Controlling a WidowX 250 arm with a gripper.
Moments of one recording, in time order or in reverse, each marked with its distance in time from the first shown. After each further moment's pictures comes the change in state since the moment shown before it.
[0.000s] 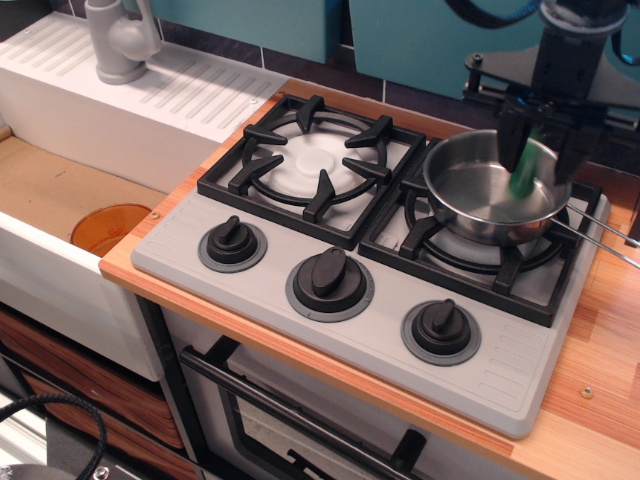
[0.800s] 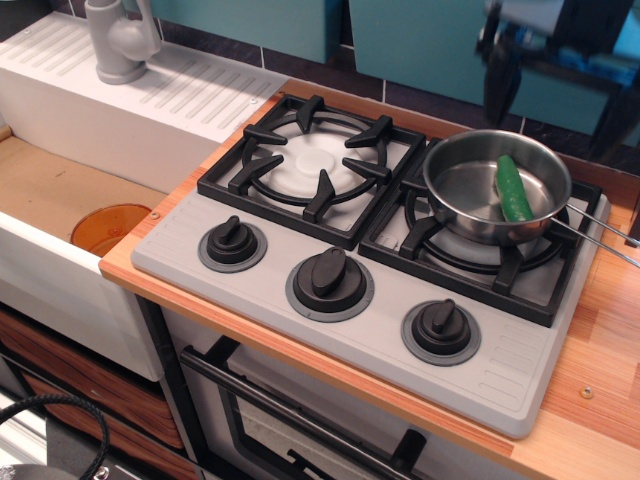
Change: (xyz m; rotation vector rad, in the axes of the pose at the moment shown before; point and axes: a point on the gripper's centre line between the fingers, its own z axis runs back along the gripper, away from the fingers) arm 0.010 0.011 0.040 0.077 0.081 -0.049
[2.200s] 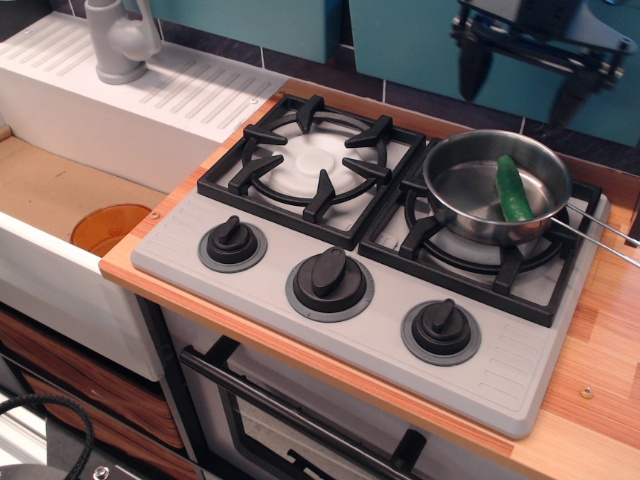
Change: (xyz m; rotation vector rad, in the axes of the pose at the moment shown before) arm 0.042 0.027 -0.039 -0.001 -0.078 -0.030
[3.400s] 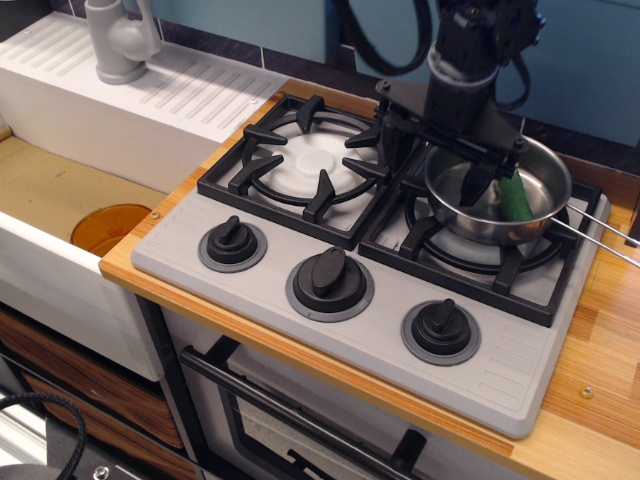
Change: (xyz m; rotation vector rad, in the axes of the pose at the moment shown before) arm -0.040 0.026 -0.054 0.030 -0.064 -0.013
